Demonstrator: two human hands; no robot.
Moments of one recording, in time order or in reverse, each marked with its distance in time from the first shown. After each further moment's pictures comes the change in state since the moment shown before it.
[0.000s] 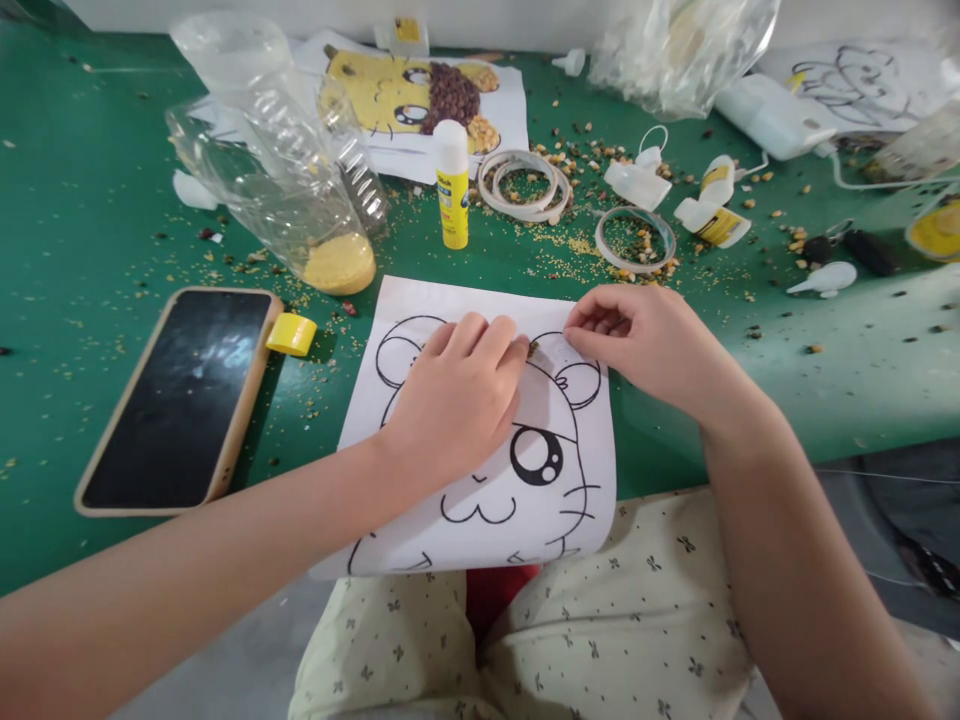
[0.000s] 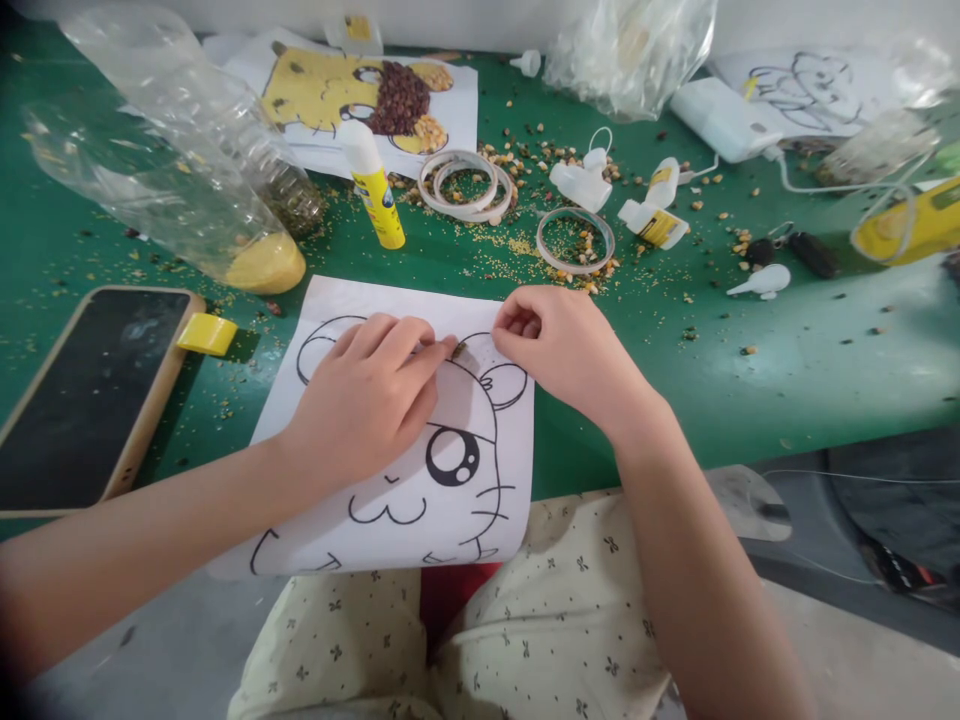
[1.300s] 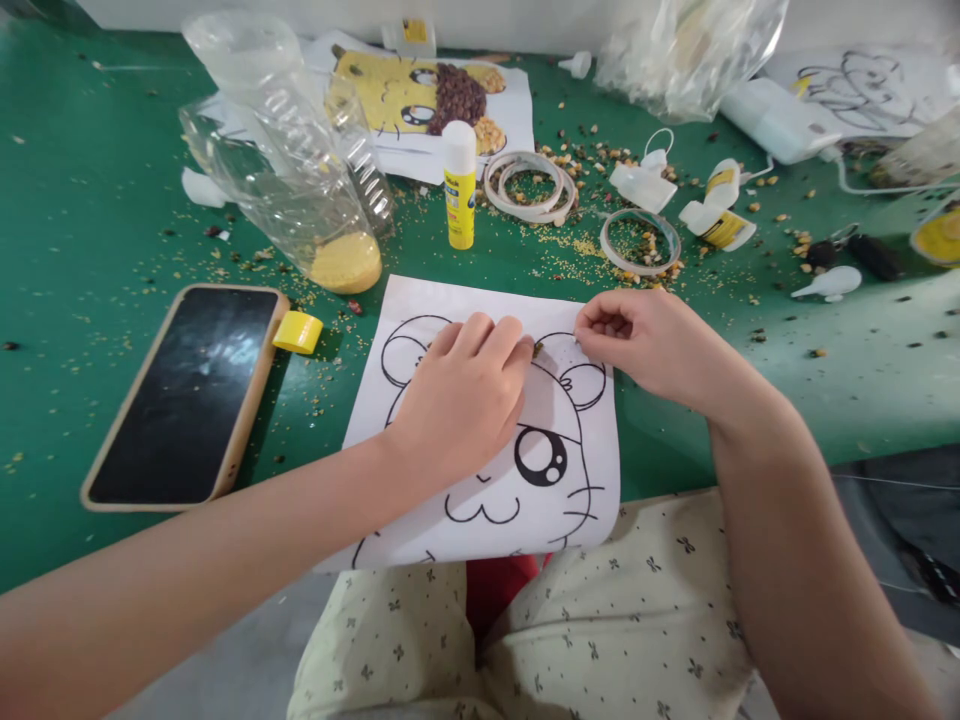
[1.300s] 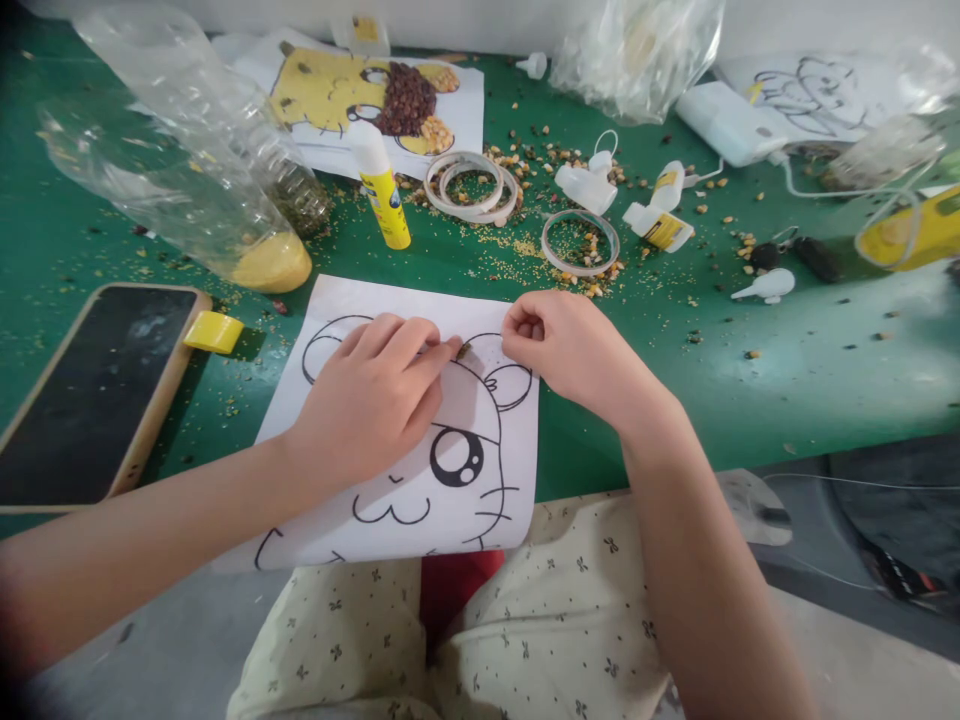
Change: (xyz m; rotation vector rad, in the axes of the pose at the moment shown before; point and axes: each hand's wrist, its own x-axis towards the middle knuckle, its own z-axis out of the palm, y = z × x) left_hand 0.000 0.000 -0.002 -0.004 0.003 0.007; right_hand 0.004 0.005 -0.001 -0.022 -0.084 -0.009
